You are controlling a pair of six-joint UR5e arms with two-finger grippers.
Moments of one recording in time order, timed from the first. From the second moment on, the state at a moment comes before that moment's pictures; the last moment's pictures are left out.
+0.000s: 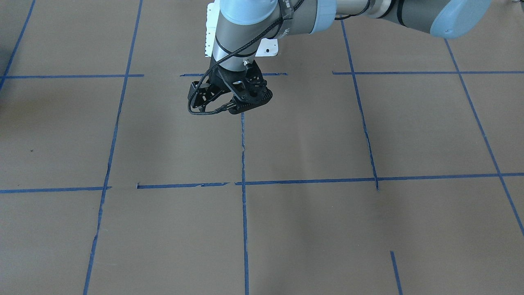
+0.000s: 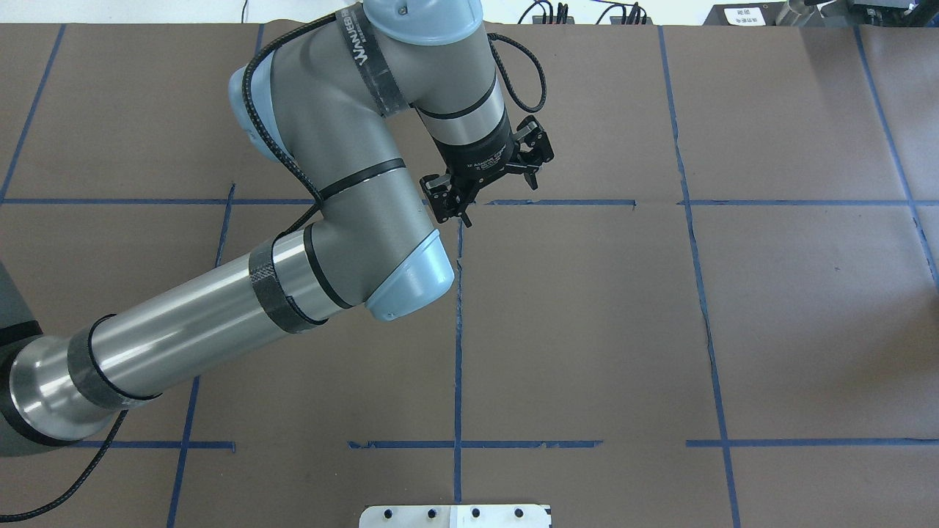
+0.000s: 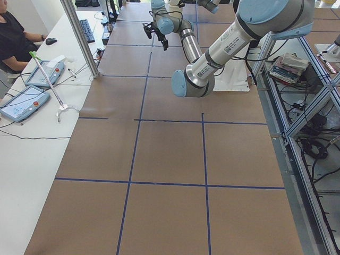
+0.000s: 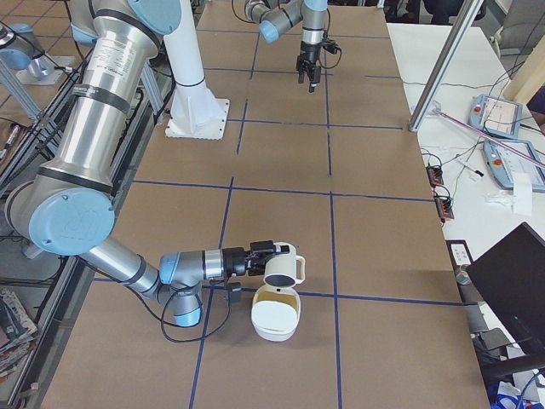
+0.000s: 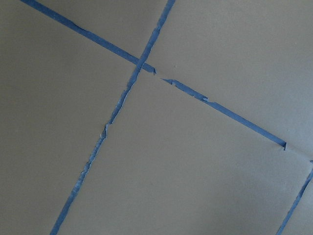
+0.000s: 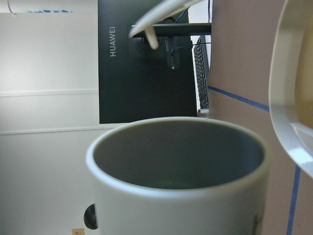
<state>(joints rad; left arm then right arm) -0.66 -2.60 -1.52 -1.53 -2.14 -1.68 0.59 -1.95 1.13 0.93 0.81 2.34</state>
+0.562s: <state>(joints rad) -0.66 -2.60 -1.52 -1.53 -2.12 -1.68 0.61 -1.95 1.09 1.03 0.81 2.60</state>
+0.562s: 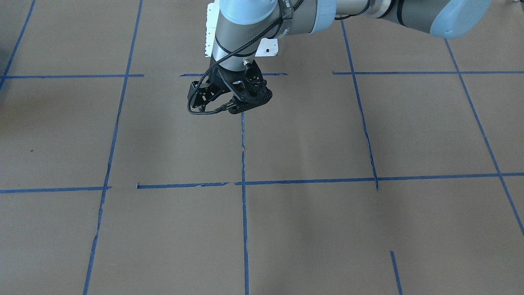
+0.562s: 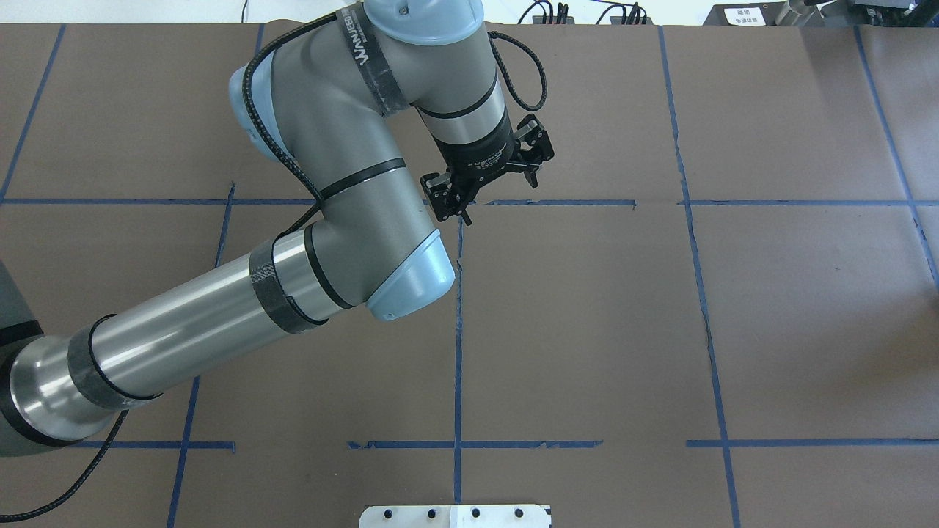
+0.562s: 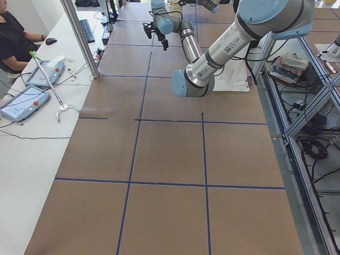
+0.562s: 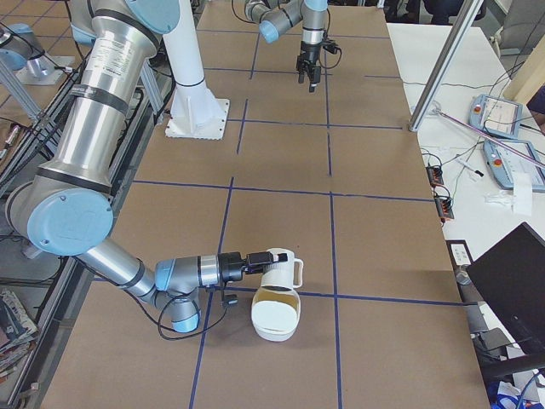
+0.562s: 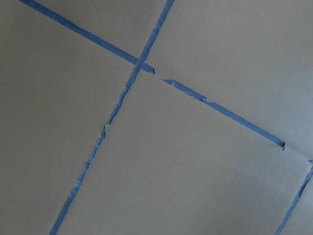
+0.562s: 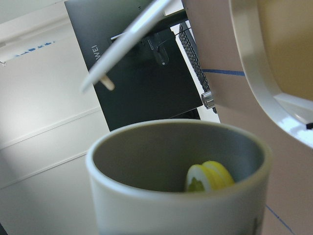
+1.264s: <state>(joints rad) -0.65 -2.60 -1.52 -1.53 -2.11 -1.67 0.61 -1.95 1.08 1.09 0.81 2.73</state>
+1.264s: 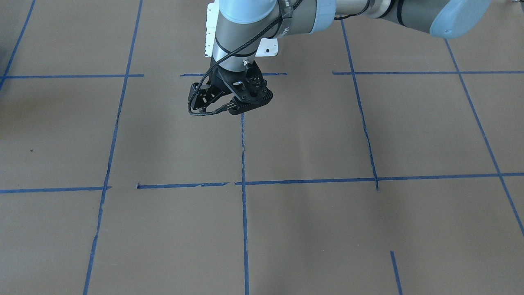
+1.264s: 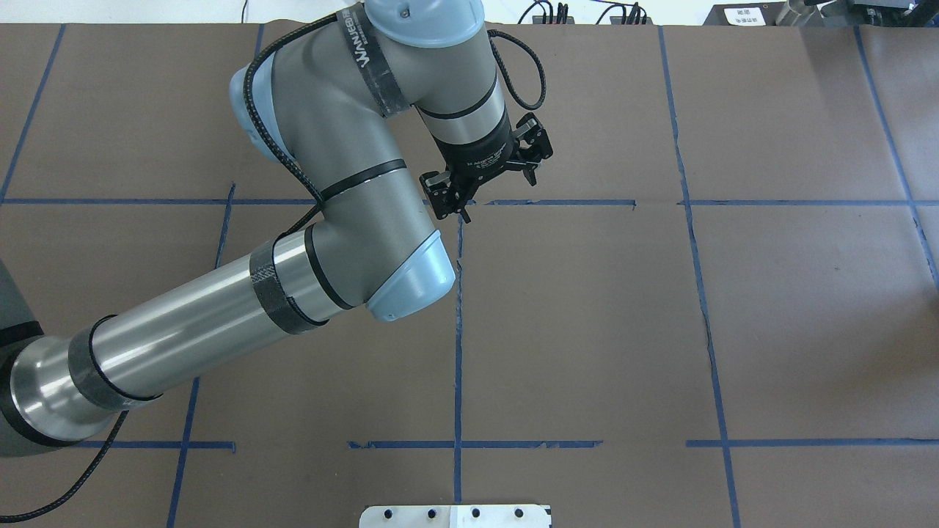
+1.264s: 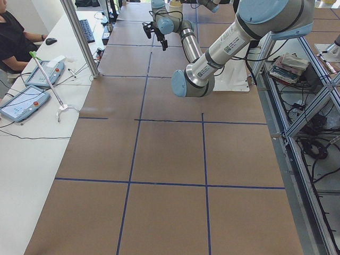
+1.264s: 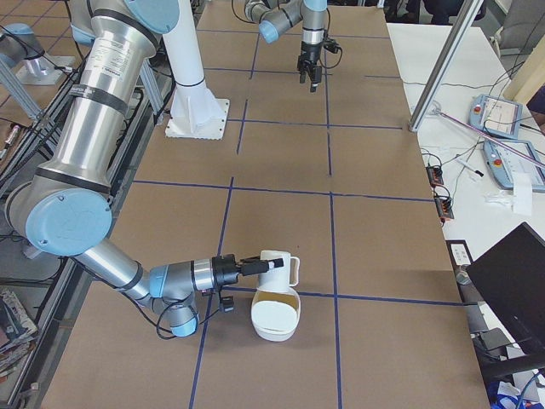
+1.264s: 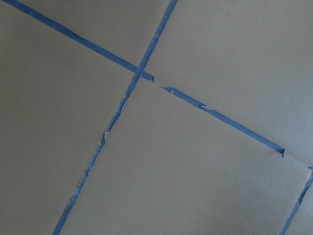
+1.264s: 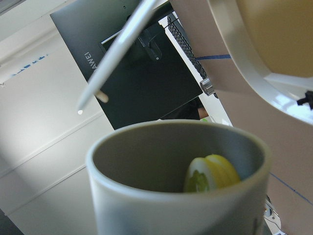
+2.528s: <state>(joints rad) -0.66 -2.60 -1.52 -1.53 -2.06 -1.67 0.60 -1.92 1.02 1.19 0.85 2.82</state>
